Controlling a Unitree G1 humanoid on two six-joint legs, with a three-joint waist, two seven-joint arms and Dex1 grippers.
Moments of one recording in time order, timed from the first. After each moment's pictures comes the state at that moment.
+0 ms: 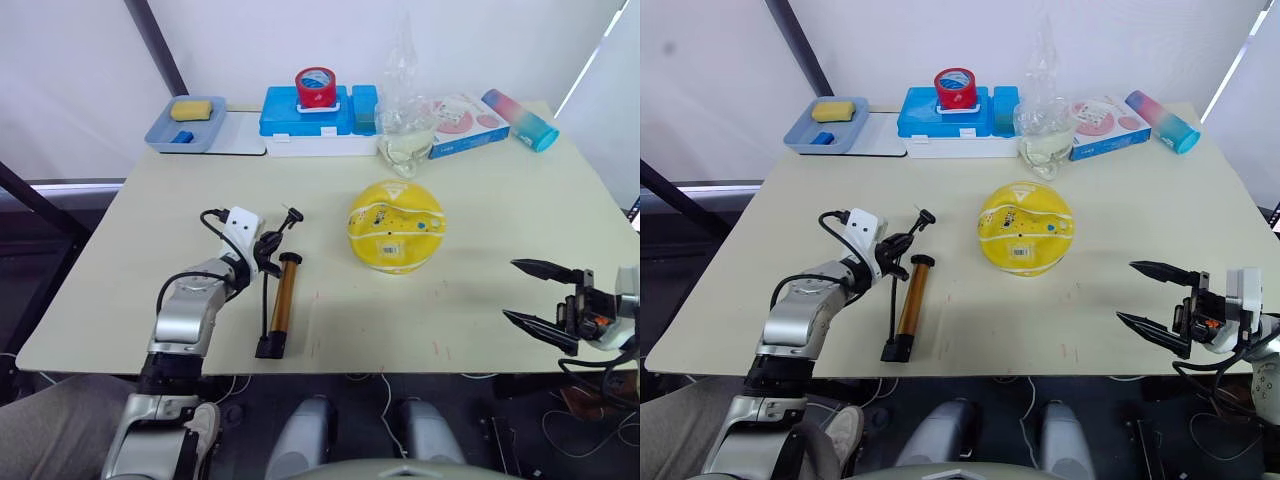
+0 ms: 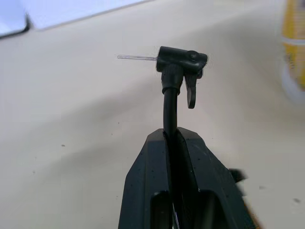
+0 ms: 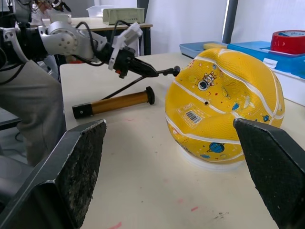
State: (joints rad) left arm -0.33 0.46 0.05 0.04 -0.20 0.44 -0.52; right arm 0.02 -0.66 -0.37 0.07 0.69 -0.03 1.47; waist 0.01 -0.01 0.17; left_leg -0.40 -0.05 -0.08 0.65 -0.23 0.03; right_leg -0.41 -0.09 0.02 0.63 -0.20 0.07
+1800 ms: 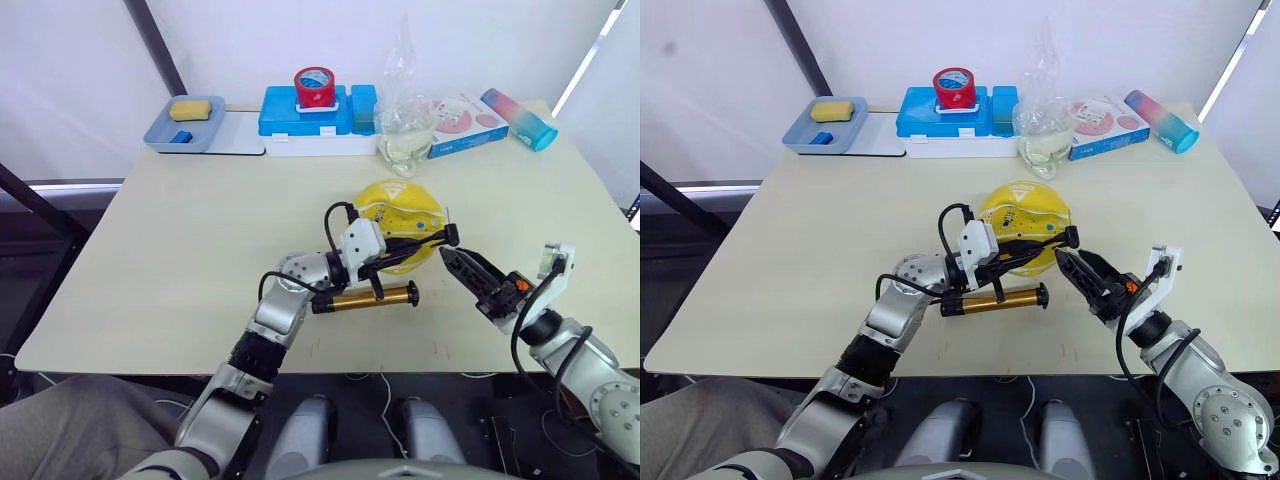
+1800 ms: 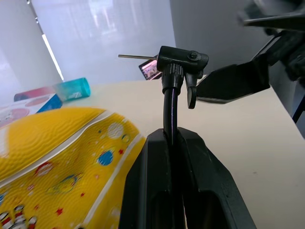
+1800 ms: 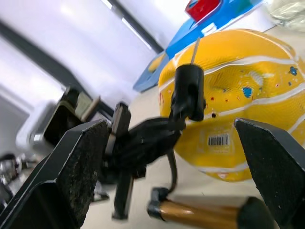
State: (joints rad) left arm -0.51 0.15 -0.31 0.21 -0.11 -0.11 -0.87; right arm 0.10 -0.36 -0.27 -0.53 1.28 0.69 0.25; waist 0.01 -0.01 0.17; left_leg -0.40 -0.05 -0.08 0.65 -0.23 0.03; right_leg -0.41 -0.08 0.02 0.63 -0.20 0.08
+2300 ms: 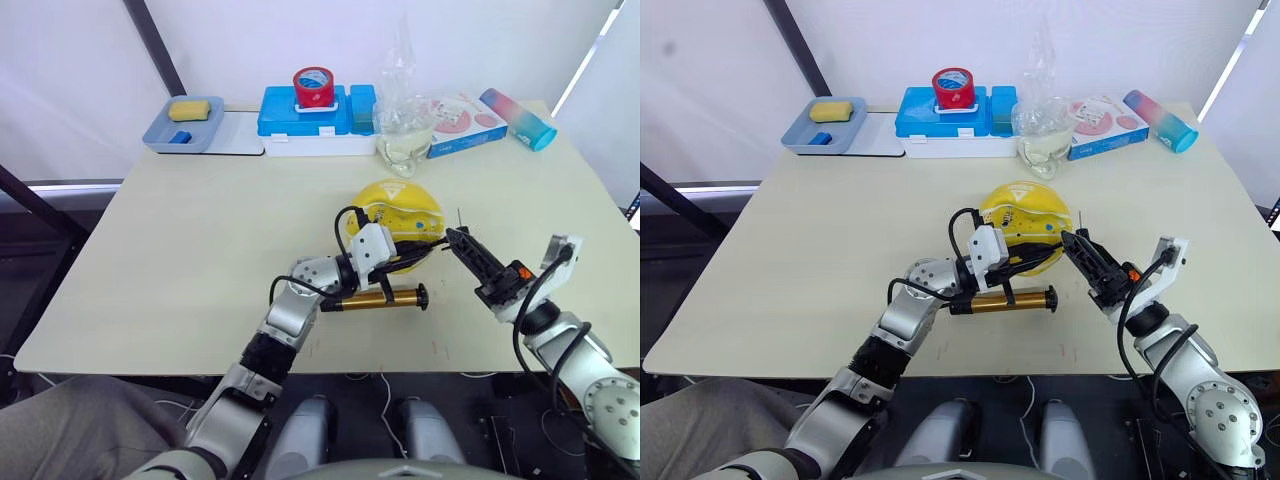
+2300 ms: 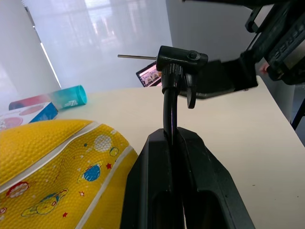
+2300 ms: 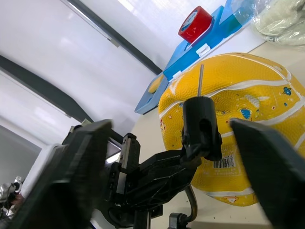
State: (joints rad) left arm -0.51 0.11 -0.32 0.26 -0.10 -0.16 -0.85; right arm 0.06 -0.33 -0.27 -0.53 1.34 0.66 0.17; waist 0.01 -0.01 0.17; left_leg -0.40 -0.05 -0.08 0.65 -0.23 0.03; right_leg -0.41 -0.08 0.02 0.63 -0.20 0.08
